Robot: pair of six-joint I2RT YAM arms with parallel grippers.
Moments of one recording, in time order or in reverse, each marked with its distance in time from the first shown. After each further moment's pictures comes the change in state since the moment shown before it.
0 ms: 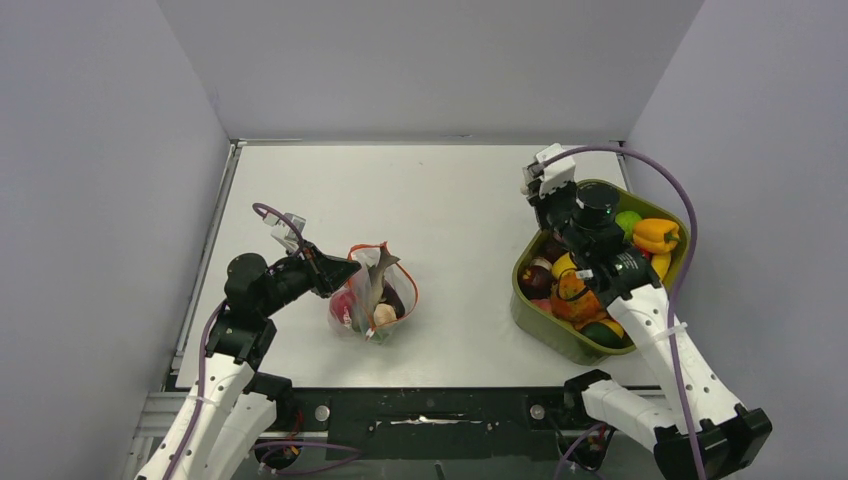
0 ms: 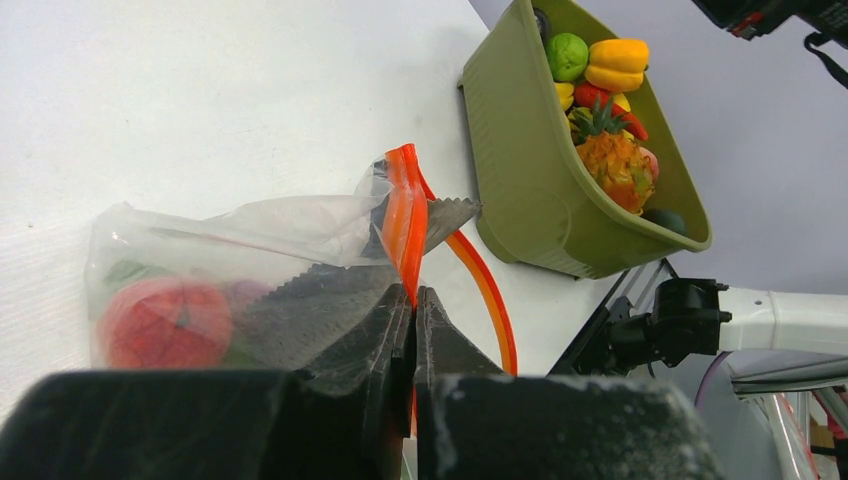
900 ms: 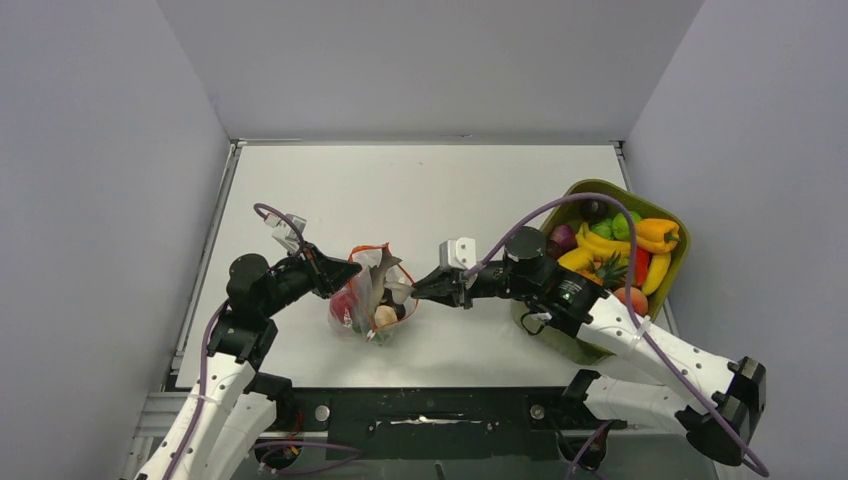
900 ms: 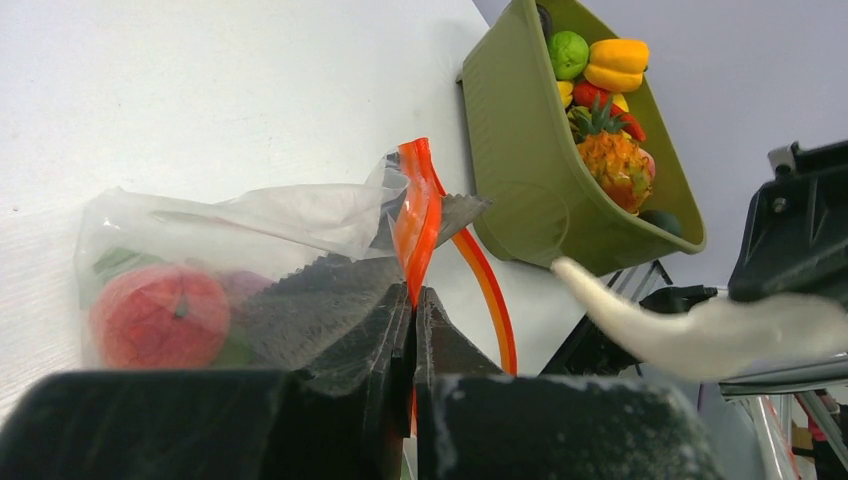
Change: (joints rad) left arm 0.000 0.005 -0.018 0.010 0.000 -0.027; right arm 0.515 -0.001 -0.136 0.220 -0.701 0.014
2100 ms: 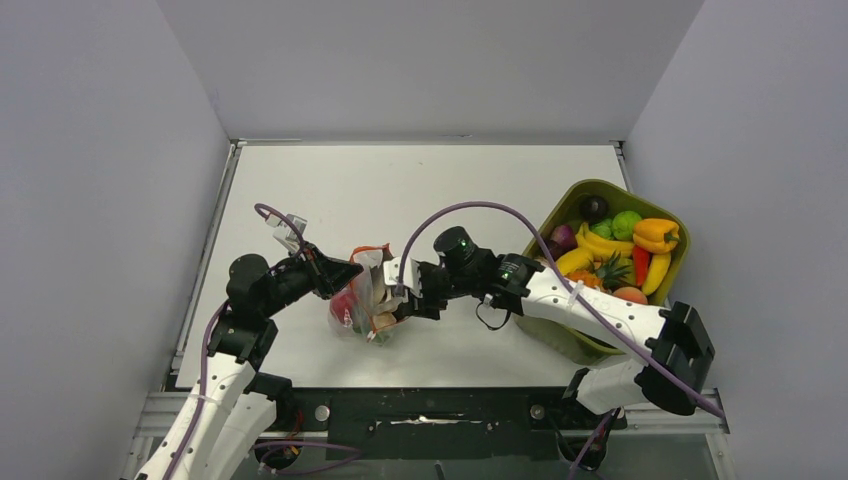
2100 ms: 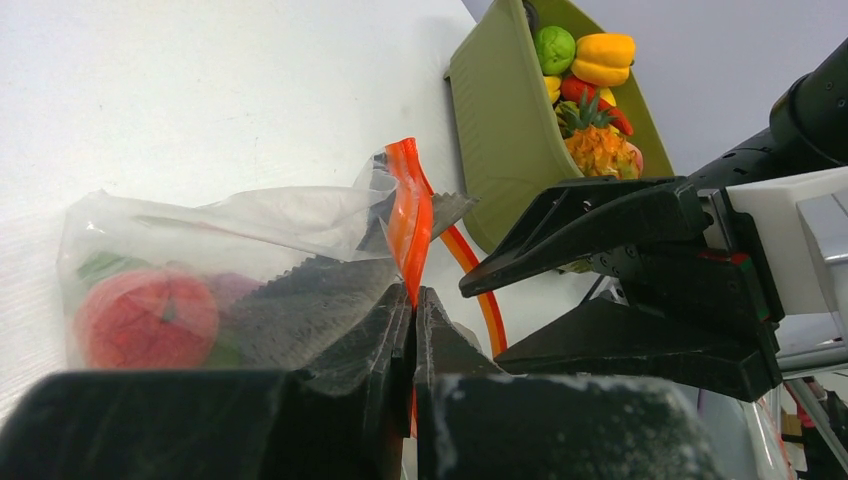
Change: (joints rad) left arm 0.000 0.000 -0.003 0.015 0.026 -0.008; right arm 0.123 0.353 0.161 -0.312 0.224 -0.328
